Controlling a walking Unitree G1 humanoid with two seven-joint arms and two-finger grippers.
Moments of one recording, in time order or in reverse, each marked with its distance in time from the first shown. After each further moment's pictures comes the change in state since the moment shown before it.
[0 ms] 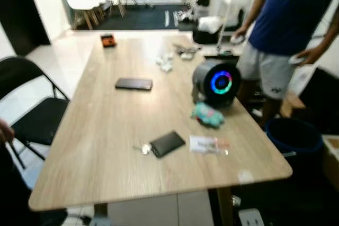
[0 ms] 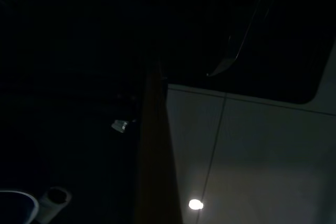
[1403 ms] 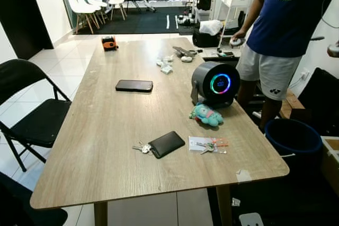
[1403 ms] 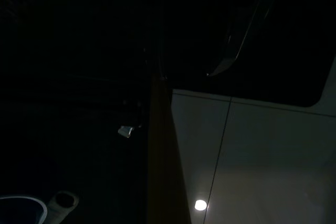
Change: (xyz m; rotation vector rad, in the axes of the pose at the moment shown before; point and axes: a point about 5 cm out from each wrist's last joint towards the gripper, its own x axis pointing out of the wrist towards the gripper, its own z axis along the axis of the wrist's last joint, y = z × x) left arm -0.055 0.185 0.043 -0.403 -0.219 0.851; right arm -0.004 -0.001 -0.007 0.001 0.020 -0.005
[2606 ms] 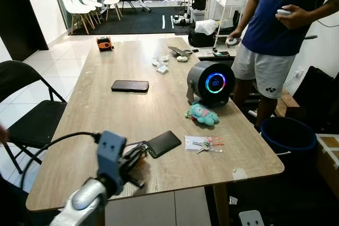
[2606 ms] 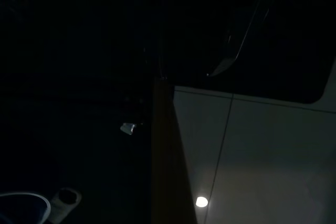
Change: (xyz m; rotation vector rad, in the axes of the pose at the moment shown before) left arm -0.157 -0.185 0.125 -0.114 -0.329 -1.306; right arm 0.003 0.000 0.006 -0.004 -0.014 0.002
